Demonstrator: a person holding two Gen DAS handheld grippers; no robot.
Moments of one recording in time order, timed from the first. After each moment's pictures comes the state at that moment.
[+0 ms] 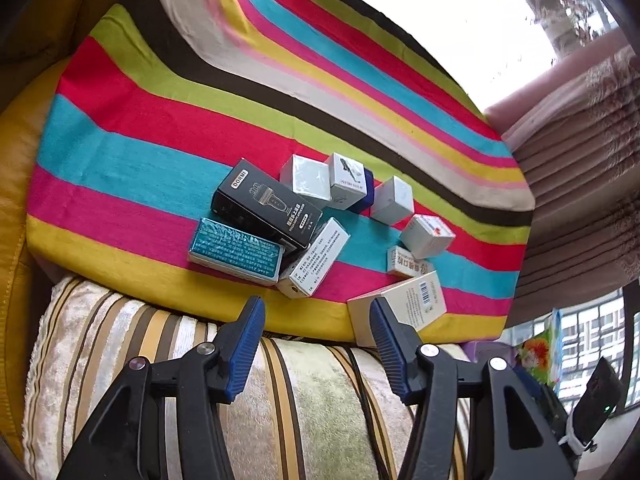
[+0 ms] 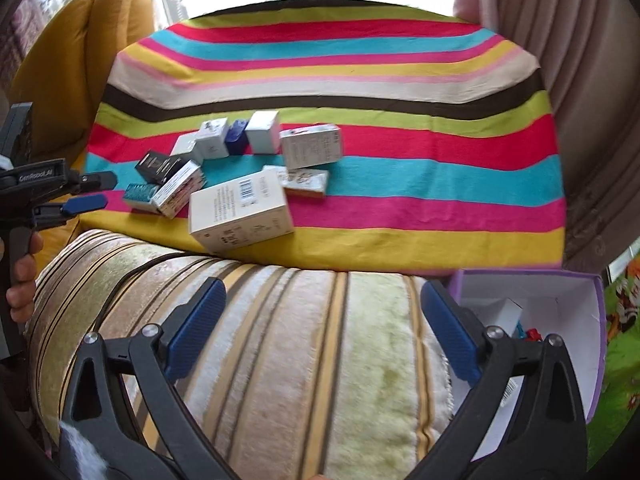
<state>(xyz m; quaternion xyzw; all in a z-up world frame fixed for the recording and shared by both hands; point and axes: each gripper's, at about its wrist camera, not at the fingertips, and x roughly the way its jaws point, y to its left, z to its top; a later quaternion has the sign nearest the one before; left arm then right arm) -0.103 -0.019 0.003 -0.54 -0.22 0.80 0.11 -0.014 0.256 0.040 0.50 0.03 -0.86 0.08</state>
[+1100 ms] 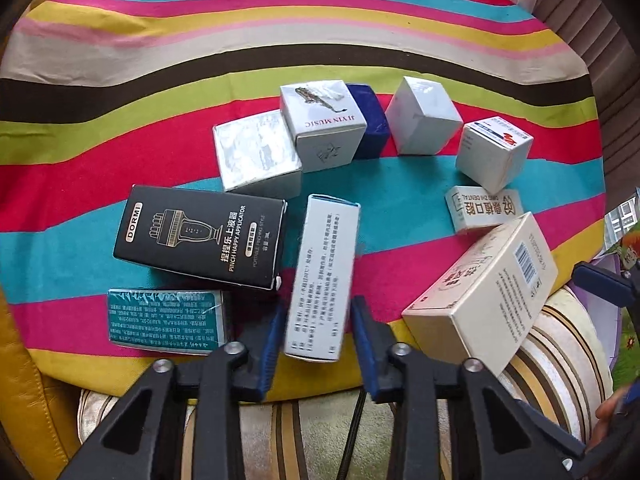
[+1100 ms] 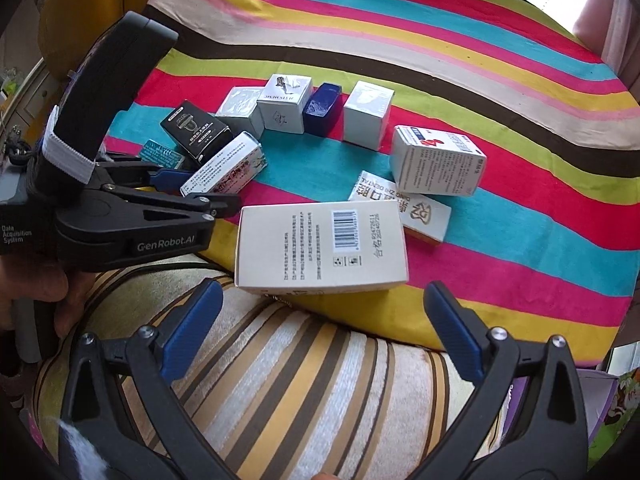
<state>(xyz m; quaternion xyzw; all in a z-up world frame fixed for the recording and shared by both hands) -0.160 0.052 -0.057 -0.61 0.01 0.78 0.11 -0.093 0.174 -0.007 0.55 0.11 -0.81 0.18</state>
